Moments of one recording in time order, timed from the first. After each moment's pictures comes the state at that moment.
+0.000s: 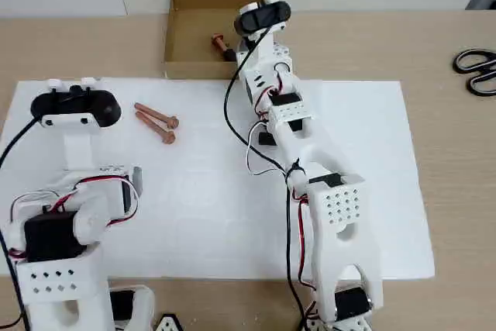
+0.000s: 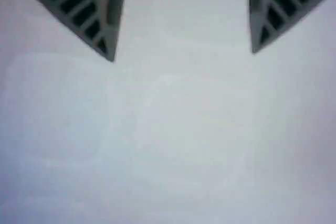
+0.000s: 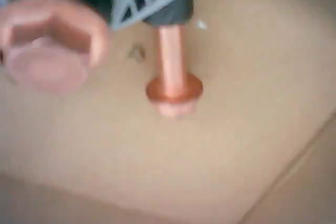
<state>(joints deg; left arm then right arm) -10.6 -54.4 33.5 89.5 2.6 -18.1 48.6 -21.2 -0.4 -1.1</state>
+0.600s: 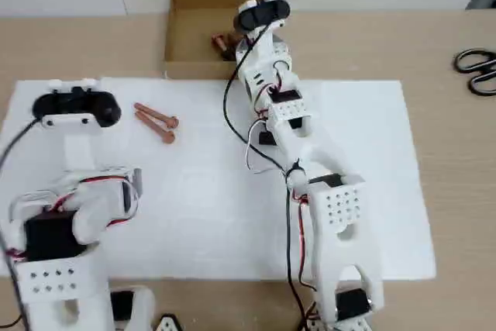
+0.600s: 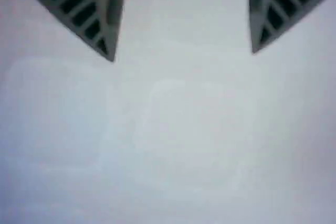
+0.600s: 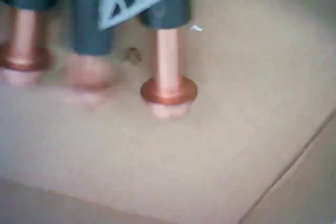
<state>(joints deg) -10.6 -54.4 34.2 89.5 2.6 -18.1 48.6 -22.7 2.5 -1.1</state>
